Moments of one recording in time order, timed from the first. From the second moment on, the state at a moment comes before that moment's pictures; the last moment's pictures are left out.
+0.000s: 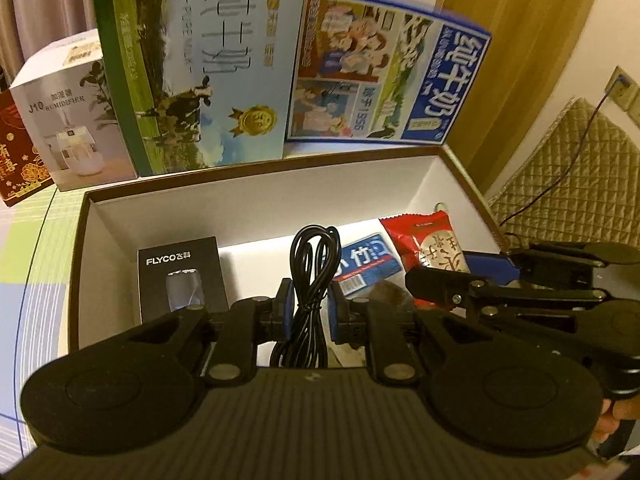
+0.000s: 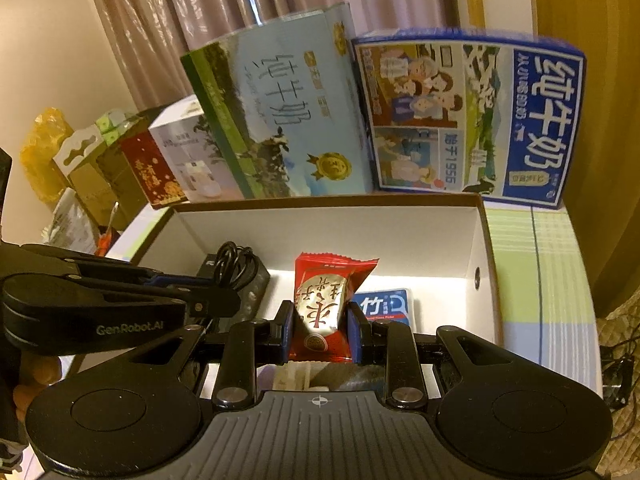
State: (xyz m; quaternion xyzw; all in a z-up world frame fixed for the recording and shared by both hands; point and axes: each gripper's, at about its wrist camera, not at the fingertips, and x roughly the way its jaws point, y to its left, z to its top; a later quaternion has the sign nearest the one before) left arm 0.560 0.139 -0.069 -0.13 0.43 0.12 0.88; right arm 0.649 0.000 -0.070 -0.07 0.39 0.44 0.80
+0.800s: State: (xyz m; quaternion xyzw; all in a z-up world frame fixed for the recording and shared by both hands) left arm 0.592 0.182 -0.103 -0.13 0.47 0.15 0.86; right arm 0.671 0.033 -0.102 -0.07 0.43 0.44 0.79
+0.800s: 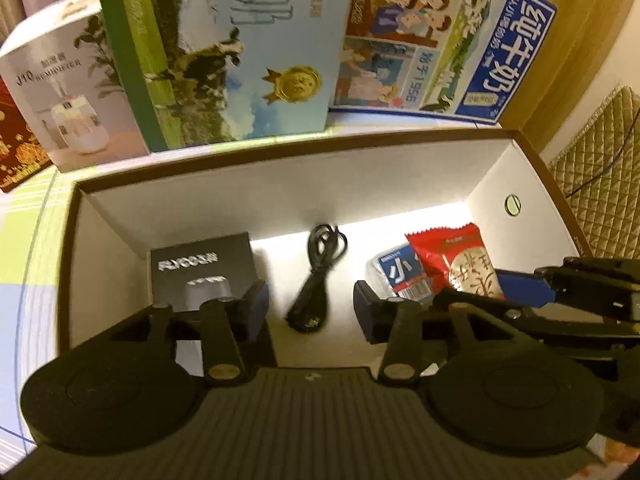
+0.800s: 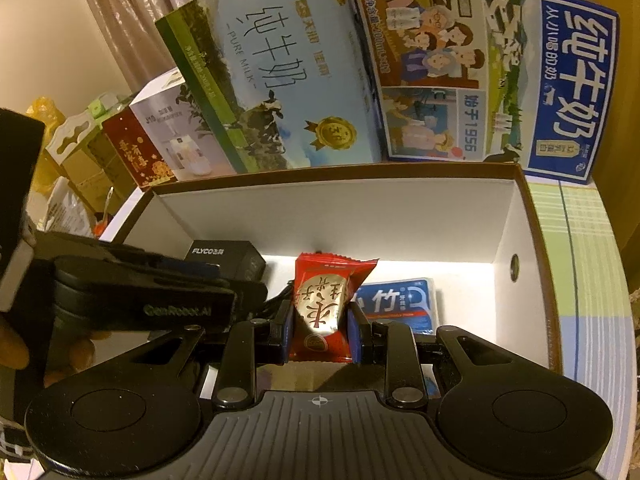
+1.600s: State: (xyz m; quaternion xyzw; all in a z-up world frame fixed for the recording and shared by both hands) left arm 0.559 0.211 -0.078 -0.14 0.46 0.20 0.86; right arm 0.666 0.057 -0.107 -0.09 0.40 0.44 0.80
